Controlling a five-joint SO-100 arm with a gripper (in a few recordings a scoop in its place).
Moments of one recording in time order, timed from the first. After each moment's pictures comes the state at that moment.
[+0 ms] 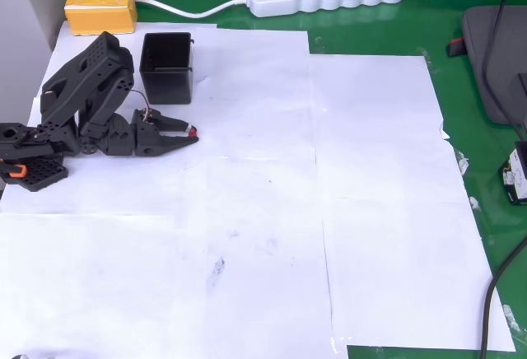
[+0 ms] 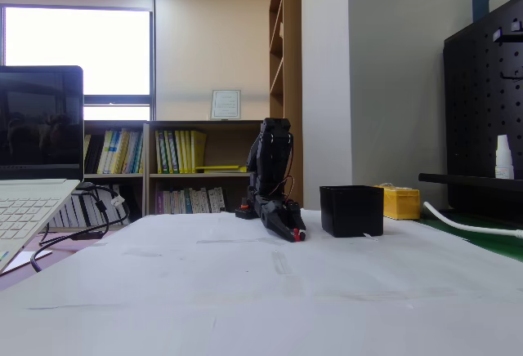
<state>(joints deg) -9.7 142.8 17.6 -107.4 -90.7</state>
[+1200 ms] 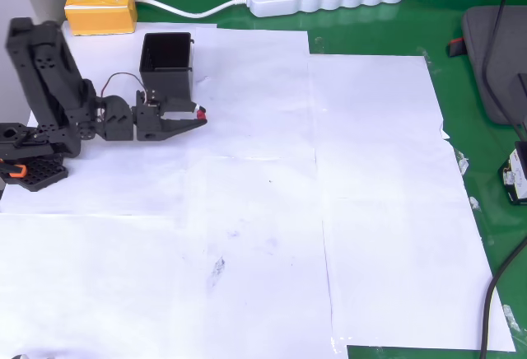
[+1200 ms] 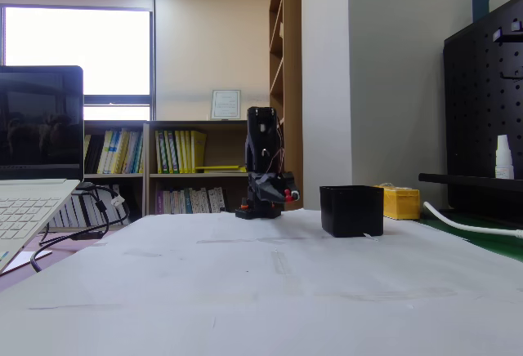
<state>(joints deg) -6.7 87.9 8.1 -67.2 -85.2</state>
